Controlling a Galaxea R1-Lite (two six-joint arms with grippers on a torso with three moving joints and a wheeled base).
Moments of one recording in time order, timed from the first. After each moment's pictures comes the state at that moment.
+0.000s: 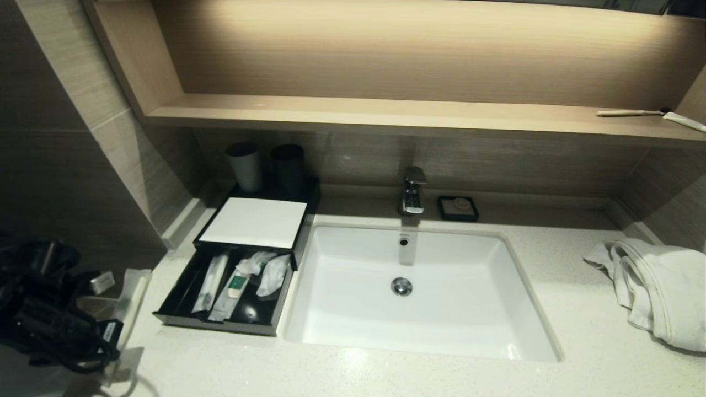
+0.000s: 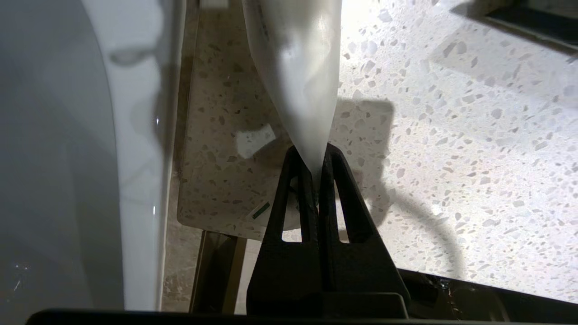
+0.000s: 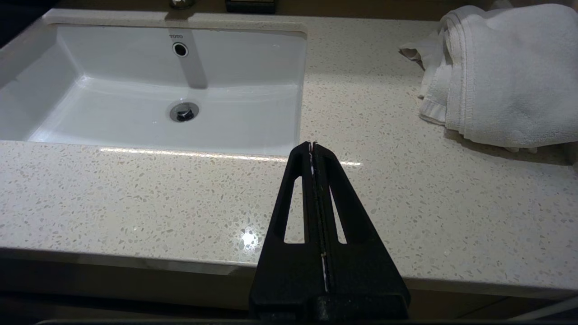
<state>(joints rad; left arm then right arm) 0.34 1.79 -0.78 0.22 -0.12 0.18 0.00 0.00 0.00 0.00 0.00 0.00</state>
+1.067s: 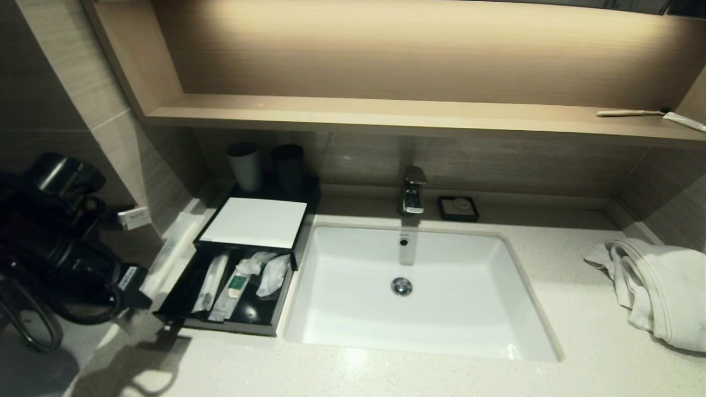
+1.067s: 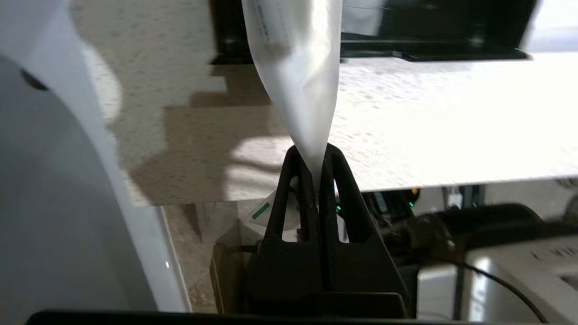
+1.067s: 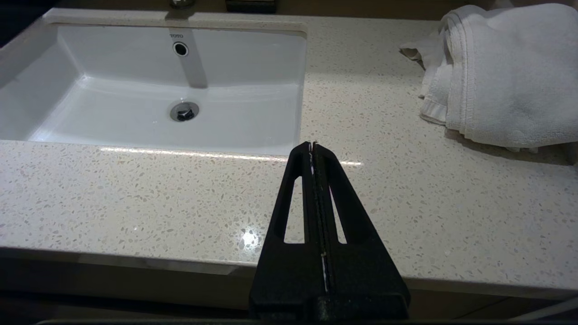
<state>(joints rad) 0.06 1.61 -1.20 0.76 -0.20 0.18 0.00 0.00 0.00 0.00 0.00 0.00</state>
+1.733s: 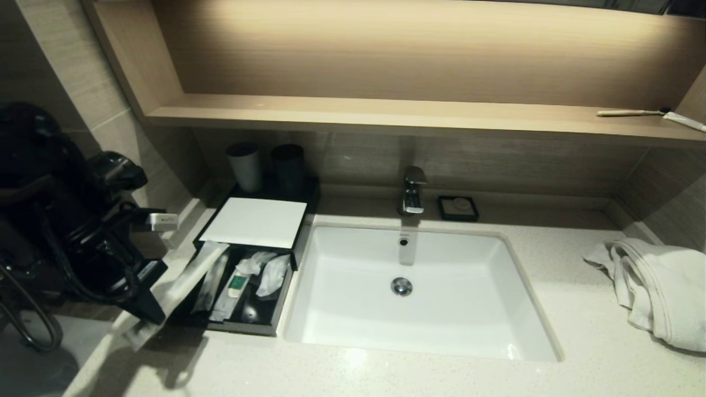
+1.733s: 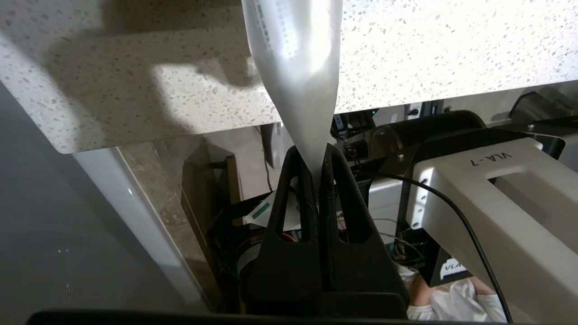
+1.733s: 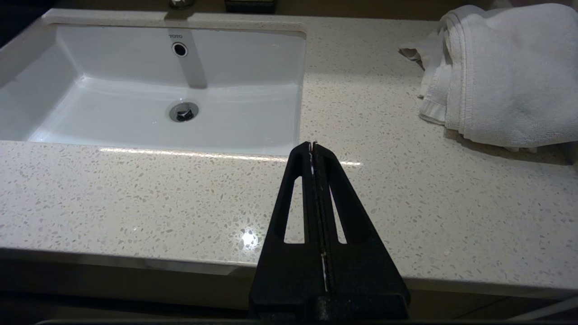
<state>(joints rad) -0.01 1.79 -1.49 1.18 -0.26 0.15 0.00 0.00 0.00 0.00 0.00 0.00</state>
